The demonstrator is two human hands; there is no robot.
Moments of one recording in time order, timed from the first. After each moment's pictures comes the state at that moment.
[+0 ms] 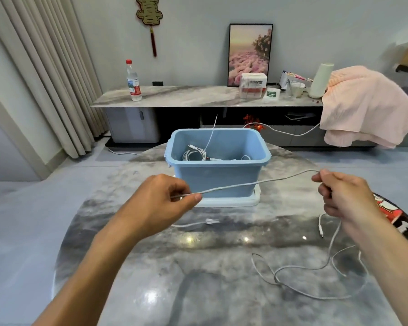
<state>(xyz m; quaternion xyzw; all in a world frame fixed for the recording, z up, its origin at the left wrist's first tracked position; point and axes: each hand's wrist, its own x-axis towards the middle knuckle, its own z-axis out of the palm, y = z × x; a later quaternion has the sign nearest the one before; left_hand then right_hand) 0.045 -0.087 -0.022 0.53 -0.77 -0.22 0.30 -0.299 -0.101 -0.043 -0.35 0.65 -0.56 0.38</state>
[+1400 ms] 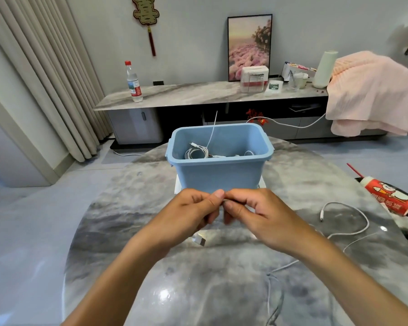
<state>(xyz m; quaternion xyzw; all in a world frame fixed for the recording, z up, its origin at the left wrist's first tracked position) 0.002 -0.068 -0.026 0.48 -0.64 -0.52 0.29 -0.185 -0.067 -0.044 -0.77 0.42 -0.33 0.34</state>
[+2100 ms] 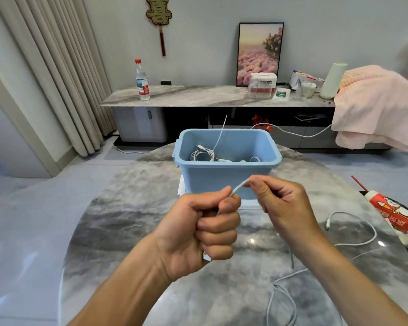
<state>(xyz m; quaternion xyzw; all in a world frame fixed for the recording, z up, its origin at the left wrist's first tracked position) 0.003 -0.059 -0.020 0.13 -0.32 -0.90 0.28 -0.179 -0.082 -0.049 -0.61 0.45 -0.56 0.34</state>
